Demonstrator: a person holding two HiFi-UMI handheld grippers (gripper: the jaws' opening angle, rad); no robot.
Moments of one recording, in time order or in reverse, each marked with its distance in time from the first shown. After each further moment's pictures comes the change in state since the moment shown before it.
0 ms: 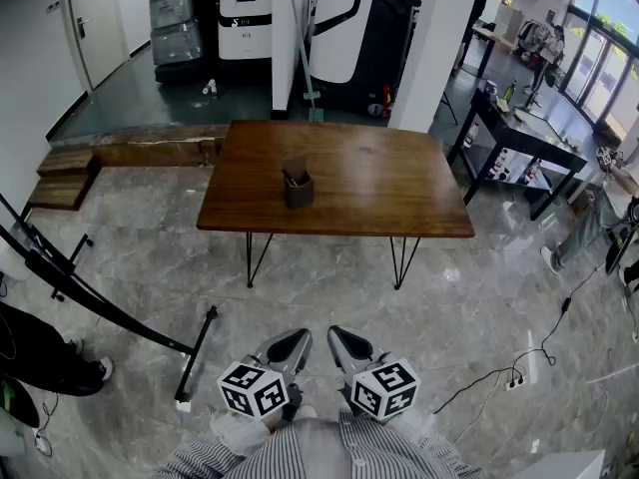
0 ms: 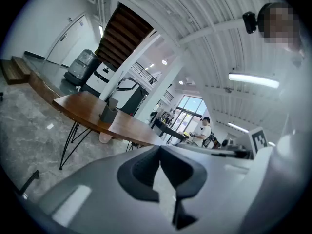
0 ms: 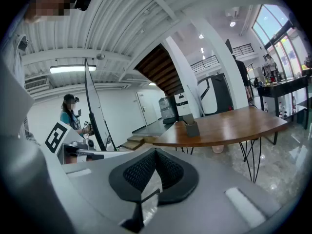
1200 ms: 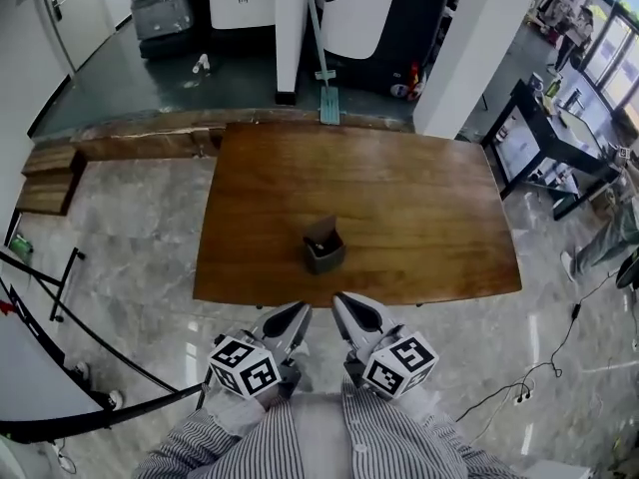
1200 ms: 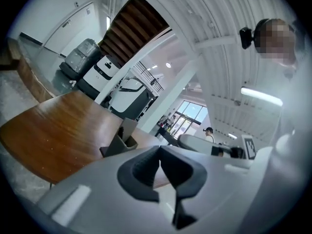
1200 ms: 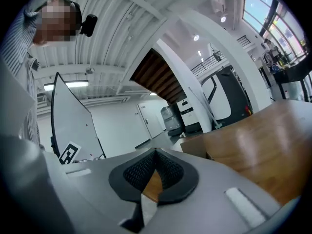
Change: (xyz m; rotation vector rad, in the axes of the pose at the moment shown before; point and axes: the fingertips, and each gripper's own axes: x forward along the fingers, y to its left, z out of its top) left arm 0.202 0.216 0.182 -0.081 -0.026 -0.076; right arm 0.283 -0.143 0.155 0.072 -0.141 0.106
